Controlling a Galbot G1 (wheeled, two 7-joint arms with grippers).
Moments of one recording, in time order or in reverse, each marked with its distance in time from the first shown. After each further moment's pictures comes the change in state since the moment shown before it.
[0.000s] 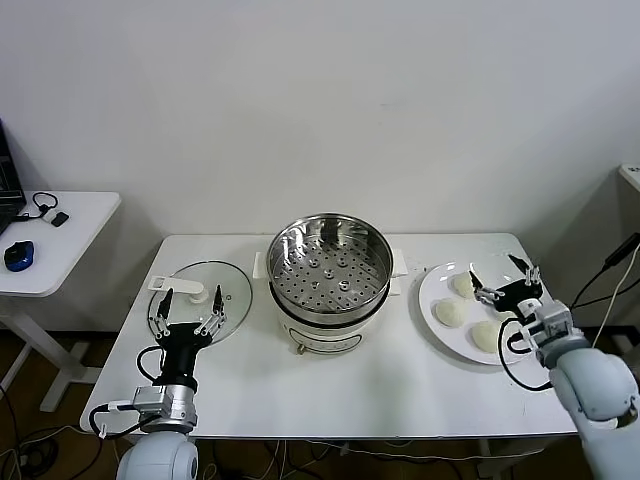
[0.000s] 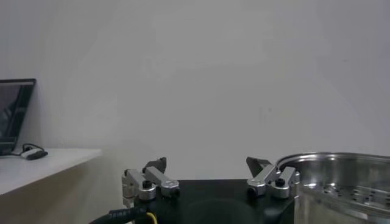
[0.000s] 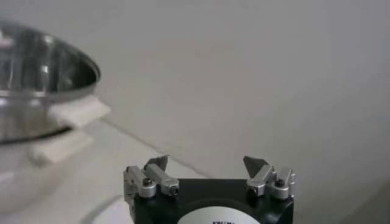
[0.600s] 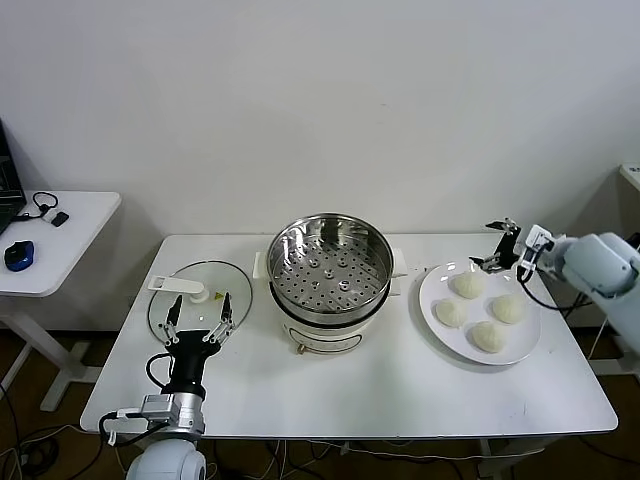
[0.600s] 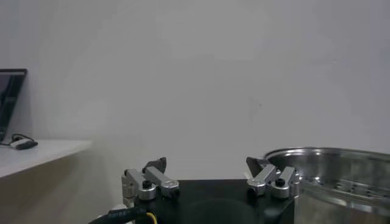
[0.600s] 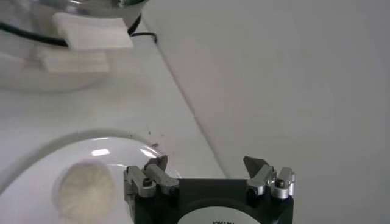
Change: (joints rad) left arm 0.027 0.002 0.032 0.014 -0.013 -0.033 -0.004; right arm 0.969 -0.373 -0.955 -0.419 0.041 0.061 -0.428
